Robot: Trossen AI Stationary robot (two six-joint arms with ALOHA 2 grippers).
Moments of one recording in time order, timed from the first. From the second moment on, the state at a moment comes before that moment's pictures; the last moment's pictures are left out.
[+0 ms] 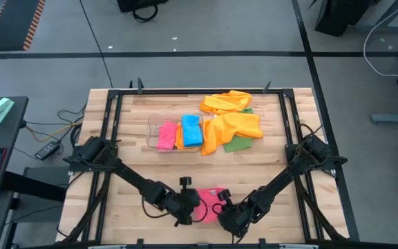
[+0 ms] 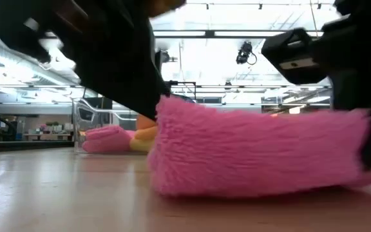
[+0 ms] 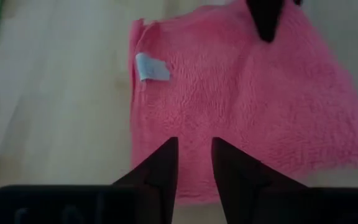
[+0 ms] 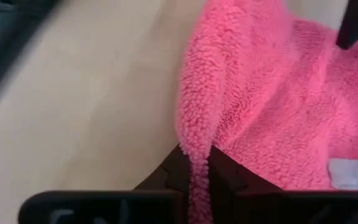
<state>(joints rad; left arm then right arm) -0.58 1.97 1.21 -0.12 -0.48 -0.38 0.68 1.99 1.23 -0.34 0.26 0.16</state>
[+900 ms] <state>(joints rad) -0.66 2.06 1.21 0.11 -0.56 -0.57 0.56 1.94 1.24 -0.42 -0.24 0.27</state>
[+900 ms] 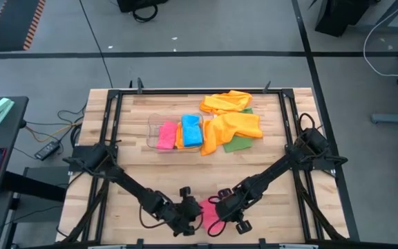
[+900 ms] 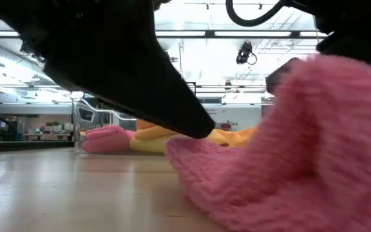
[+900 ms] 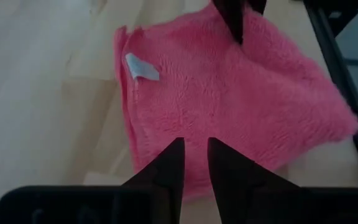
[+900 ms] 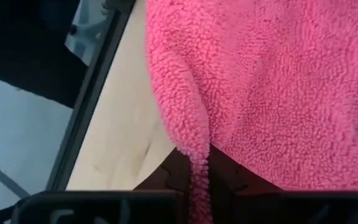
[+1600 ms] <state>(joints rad) -0.74 2.19 1.17 0.42 -0.78 -0.57 0.55 1.94 1.24 -0.39 -0.15 0.33</state>
